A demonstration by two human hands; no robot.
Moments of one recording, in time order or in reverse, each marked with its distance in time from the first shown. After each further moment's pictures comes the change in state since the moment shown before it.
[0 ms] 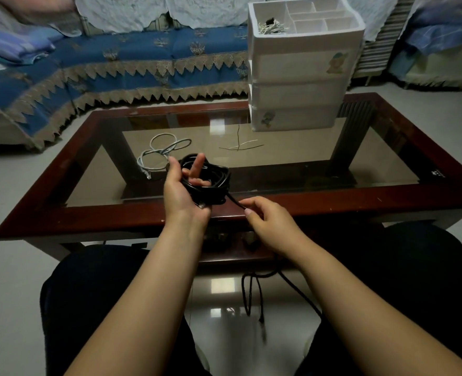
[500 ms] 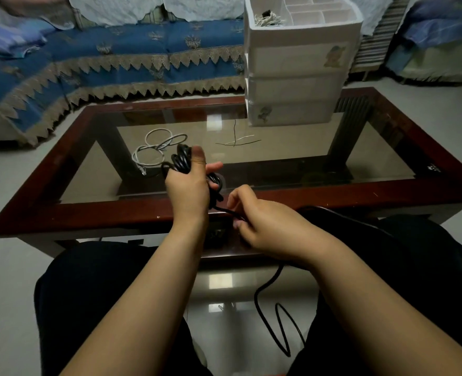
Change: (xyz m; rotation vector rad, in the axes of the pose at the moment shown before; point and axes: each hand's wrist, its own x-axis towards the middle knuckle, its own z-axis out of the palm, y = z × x) left_hand -0.013 -0.018 0.008 0.900 0.039 0.536; right_hand -0.024 -0.044 -0.027 -0.442 -0.238 -0.302
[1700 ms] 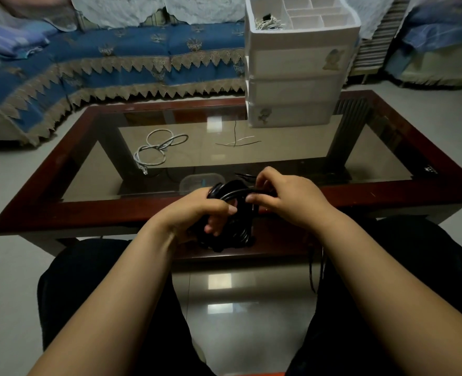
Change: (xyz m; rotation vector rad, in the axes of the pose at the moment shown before) left_hand 0.017 -0.018 -0.039 0.063 -1.126 -0.335; right_hand 0.014 0.047 -0.018 -0.141 0.134 0.195
